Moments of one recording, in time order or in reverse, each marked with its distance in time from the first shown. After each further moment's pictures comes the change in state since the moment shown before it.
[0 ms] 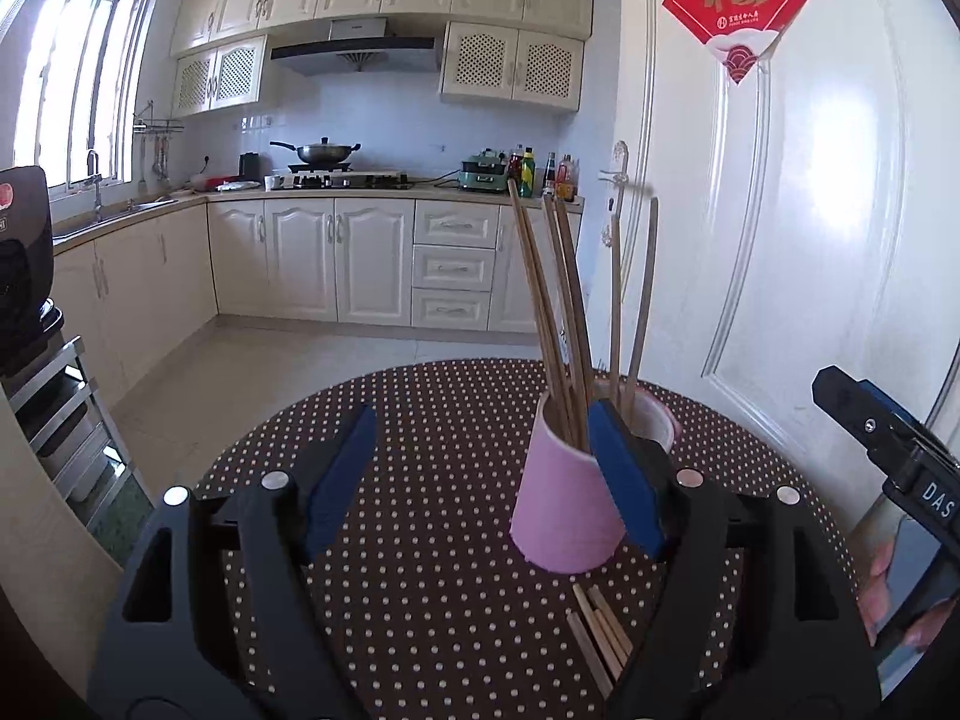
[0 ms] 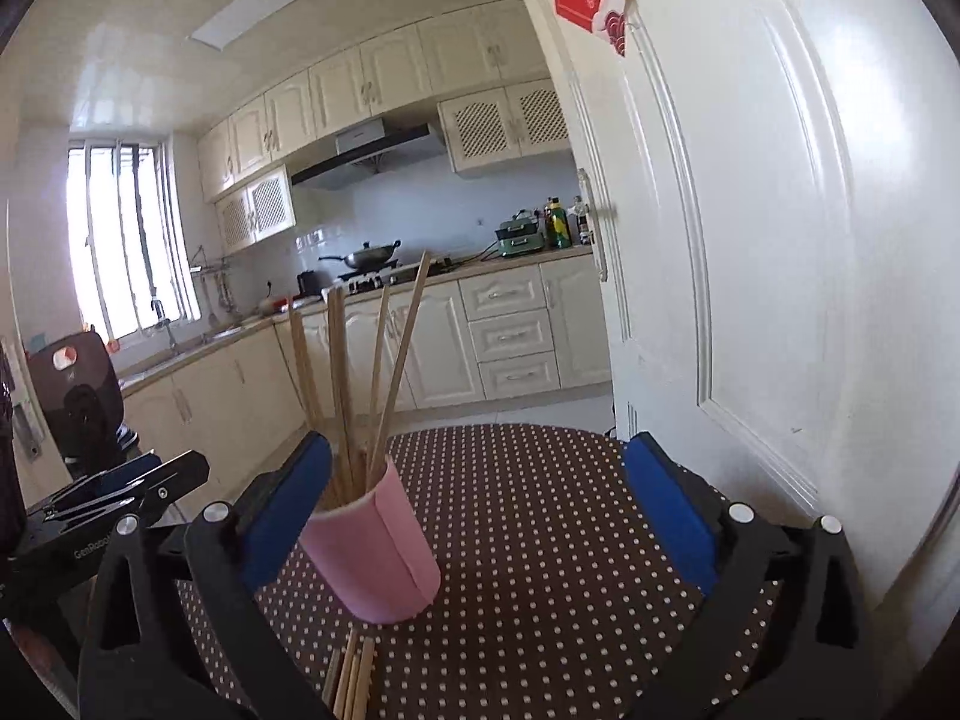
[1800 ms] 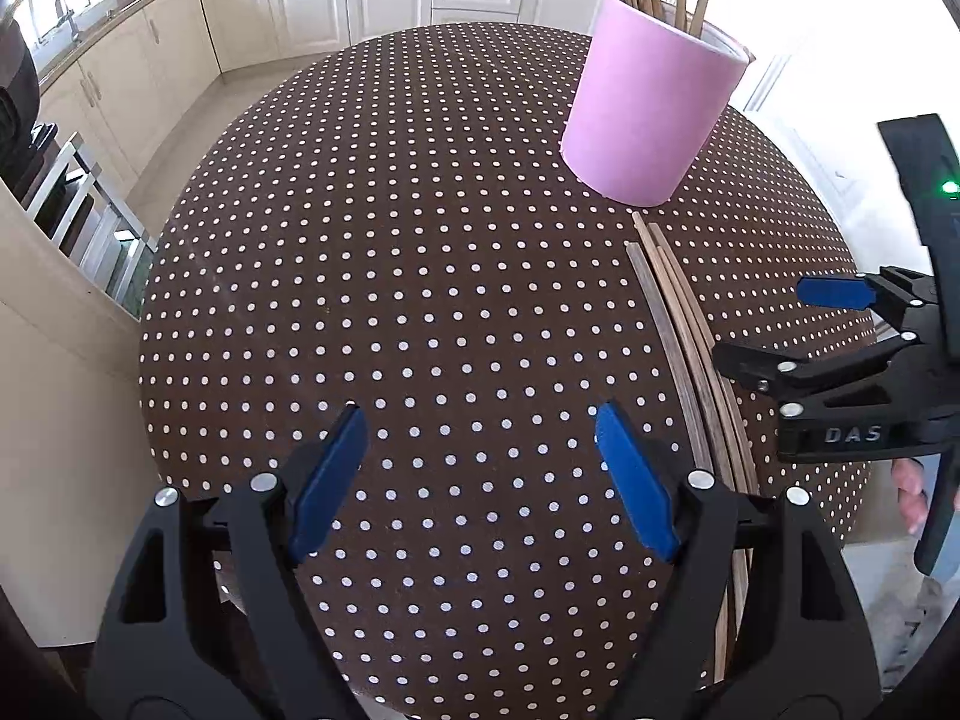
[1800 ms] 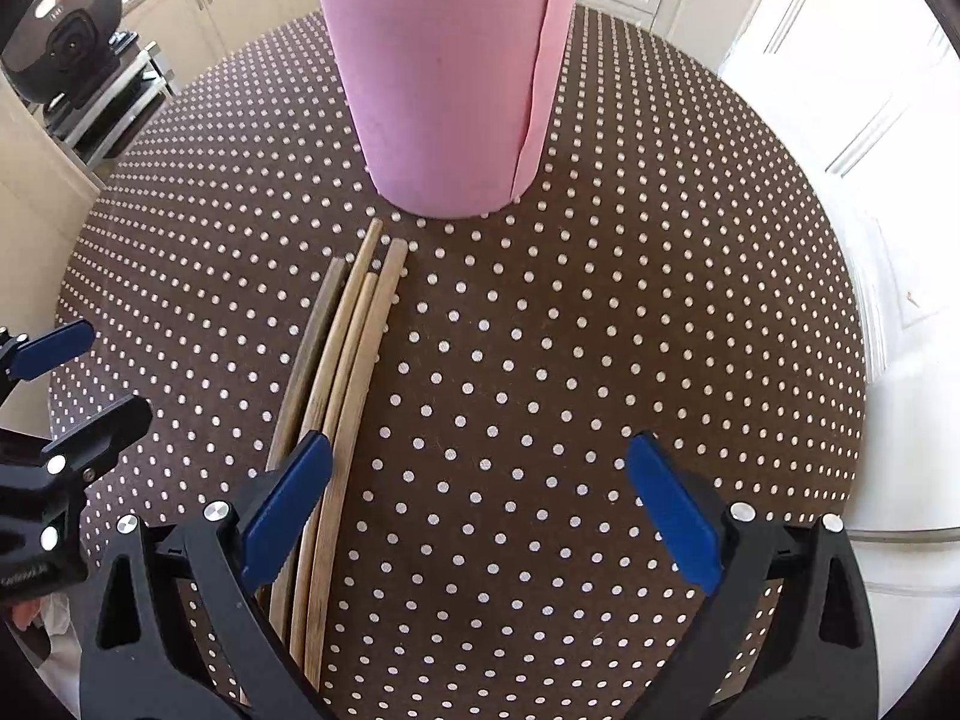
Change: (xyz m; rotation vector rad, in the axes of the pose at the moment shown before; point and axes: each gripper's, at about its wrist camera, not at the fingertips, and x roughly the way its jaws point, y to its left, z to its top) left arm -0.010 0.021 -0.093 -0.050 0.709 0.034; right arm 0.101 0.078 -0.082 -0.363 1.021 0.015
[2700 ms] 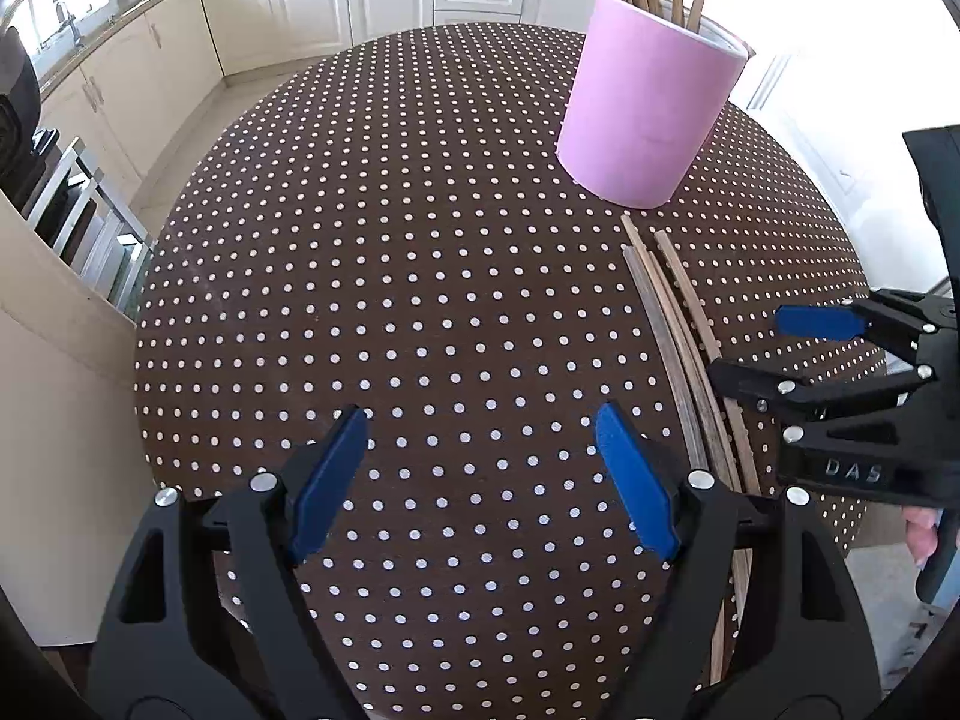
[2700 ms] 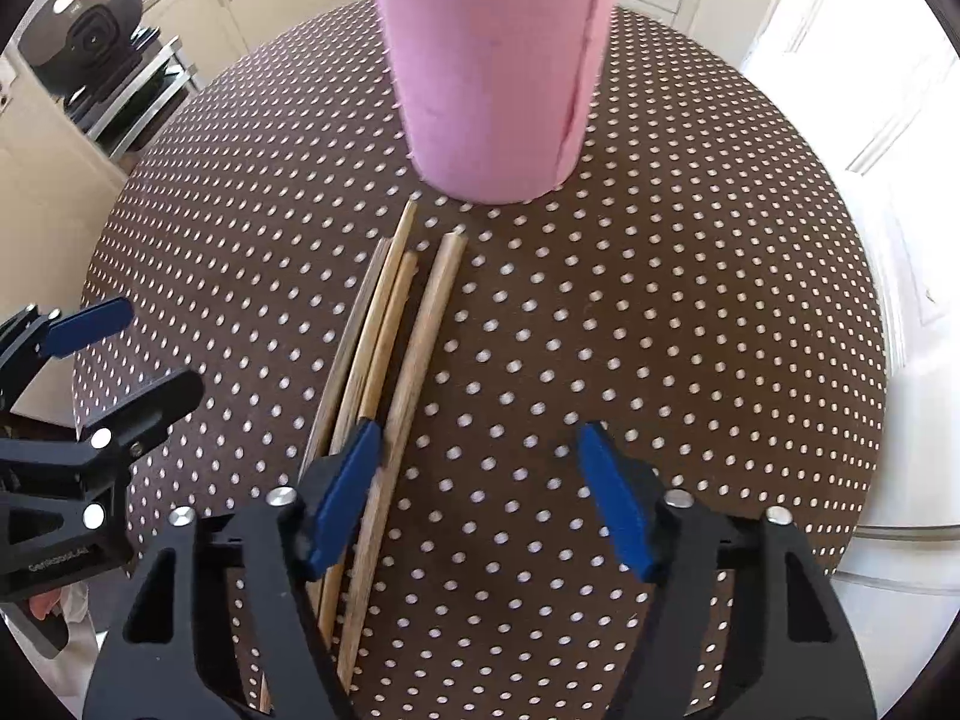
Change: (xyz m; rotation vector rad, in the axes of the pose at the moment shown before) left arm 0.005 -0.010 0.005 0.003 0.003 0.014; right arm -0.001 0.004 -0.015 -0.031 0.010 0.039
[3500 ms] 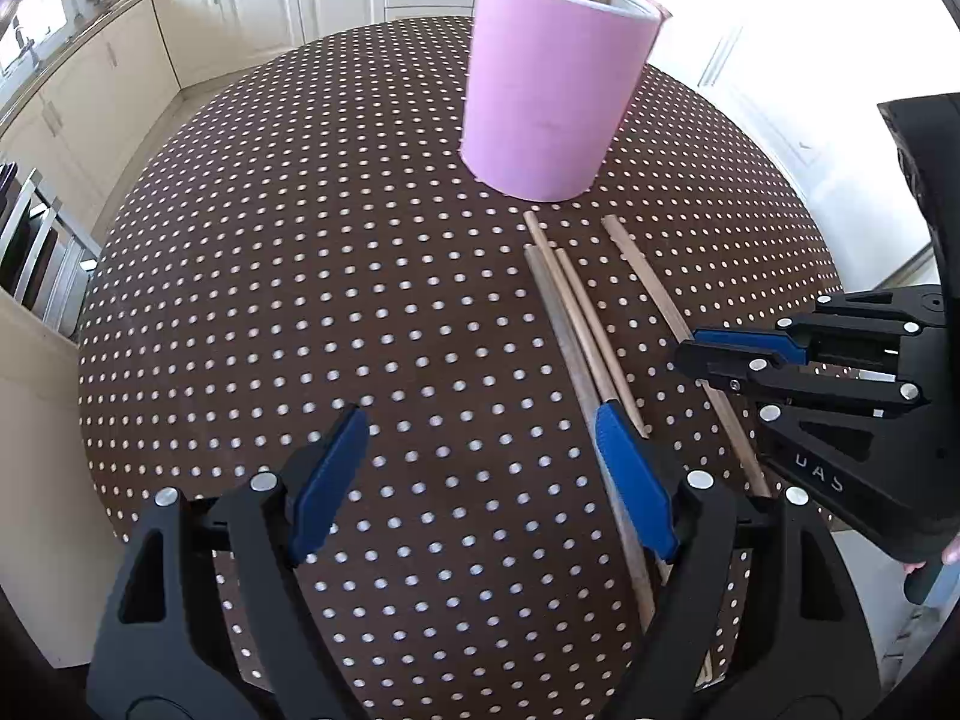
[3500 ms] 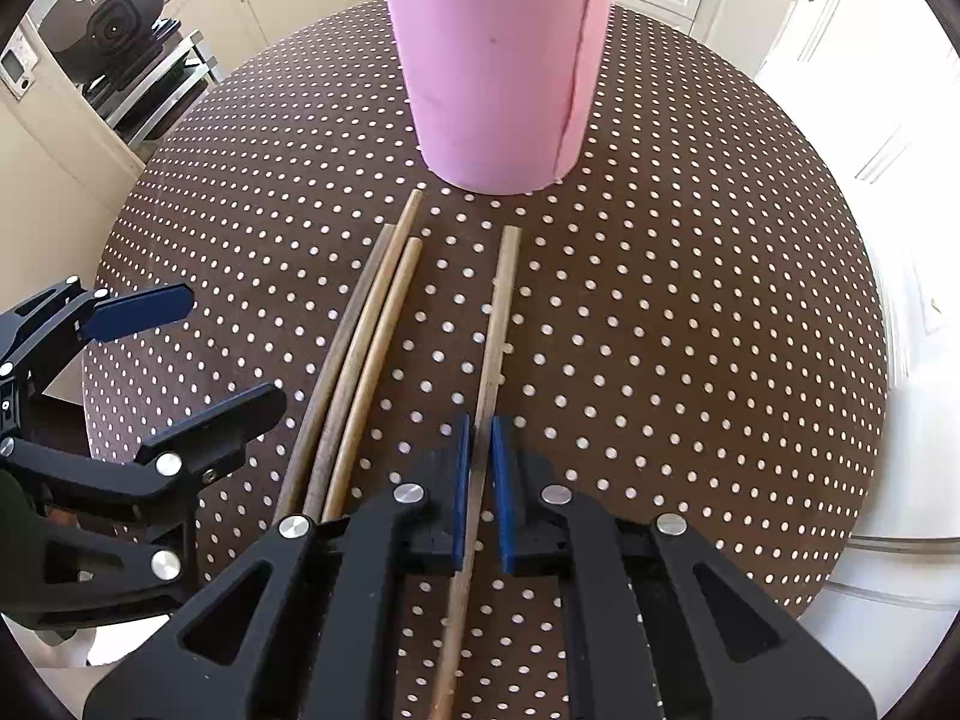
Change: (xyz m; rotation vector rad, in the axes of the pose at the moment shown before) left arm 0.011 -0.055 0.002 0.078 0.015 -0.063; right arm -0.011 -0.004 -0.012 -0.025 -0.021 0.039
